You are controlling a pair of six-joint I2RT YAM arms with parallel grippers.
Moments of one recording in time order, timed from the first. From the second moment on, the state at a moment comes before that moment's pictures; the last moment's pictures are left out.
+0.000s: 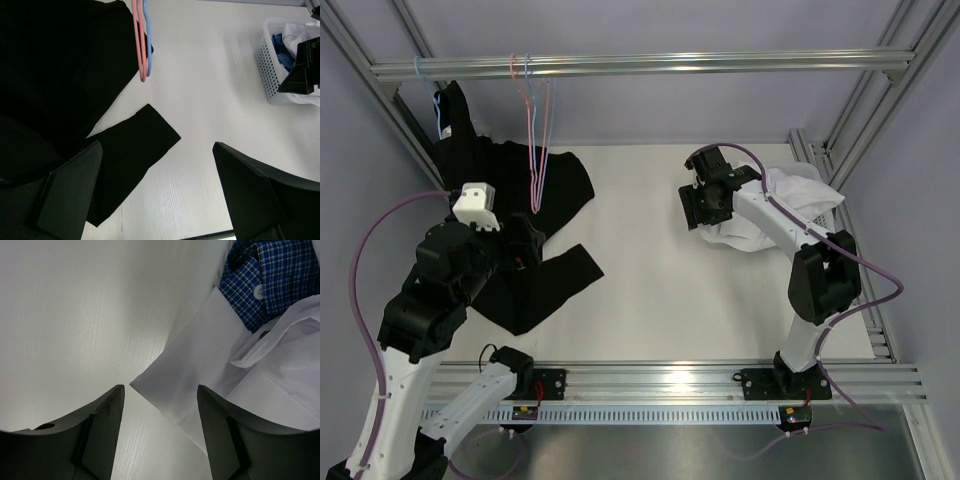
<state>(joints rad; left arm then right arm) -0.37 0.70 1.25 -0.93 -0.16 -0.26 0.46 1.79 1.53 -0.81 0.03 0.16</state>
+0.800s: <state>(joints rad) -0.37 0.69 1.25 -0.95 -0.16 -0.26 0.46 1.83 1.60 -0.87 0.12 0.14</state>
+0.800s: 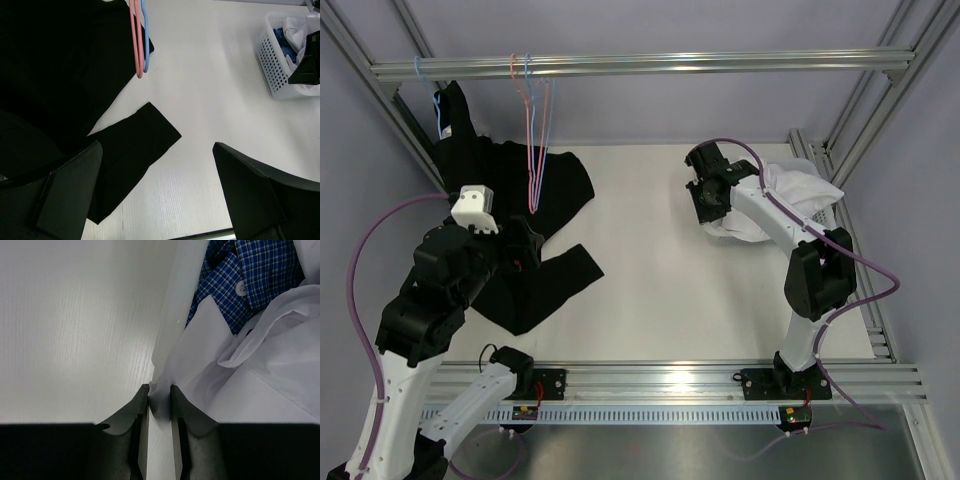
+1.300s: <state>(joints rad) -0.37 0.68 1.24 -0.95 -0.16 -0.26 0.46 1.83 1.54 -0.84 0.08 0.15</state>
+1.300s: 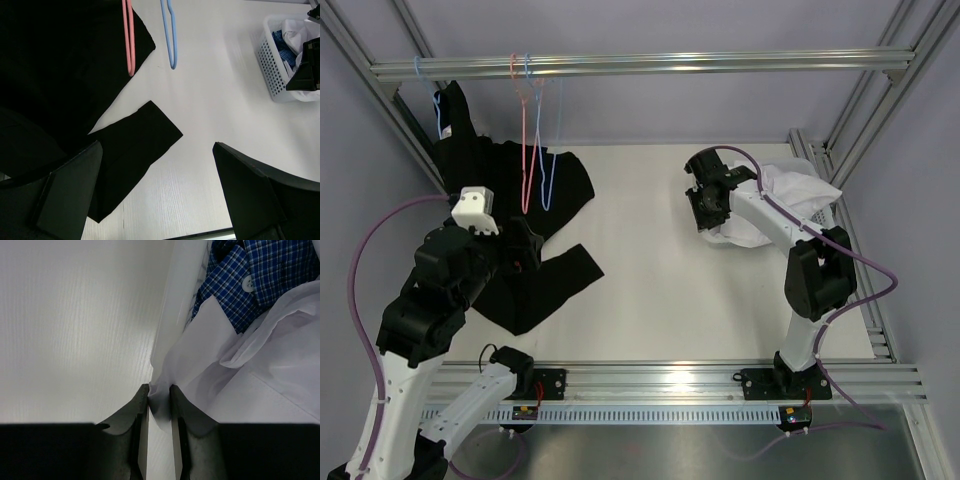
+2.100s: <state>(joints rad) -0.37 0.68 1.24 -0.95 -0.16 -0.26 0.44 1.83 1.55 -0.84 0.06 0.16</state>
